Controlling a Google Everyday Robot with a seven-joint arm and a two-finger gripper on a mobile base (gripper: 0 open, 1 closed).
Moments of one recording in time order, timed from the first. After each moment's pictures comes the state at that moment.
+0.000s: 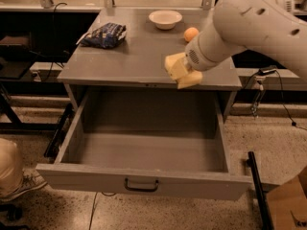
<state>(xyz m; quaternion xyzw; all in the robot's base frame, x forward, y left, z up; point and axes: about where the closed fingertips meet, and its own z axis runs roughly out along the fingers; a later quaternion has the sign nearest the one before) 0.627 -0.089 0.886 -0.29 0.90 0.06 0.33</state>
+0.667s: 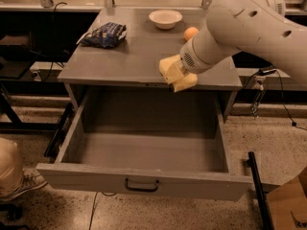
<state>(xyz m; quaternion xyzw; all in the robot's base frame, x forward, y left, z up) 0.623 -0.084 0.878 -0.32 0.89 0.06 0.32</state>
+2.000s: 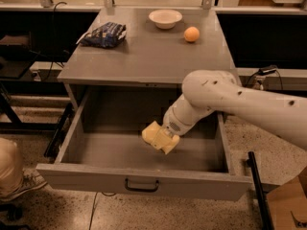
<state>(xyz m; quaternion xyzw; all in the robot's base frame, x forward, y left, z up) 0.541 -0.035 0.687 -0.49 0.84 0.14 0.18</state>
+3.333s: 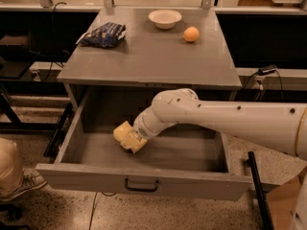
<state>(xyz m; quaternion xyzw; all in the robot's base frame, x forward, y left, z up) 0.580 0.074 0.640 -0.49 0.81 0.18 0.26</state>
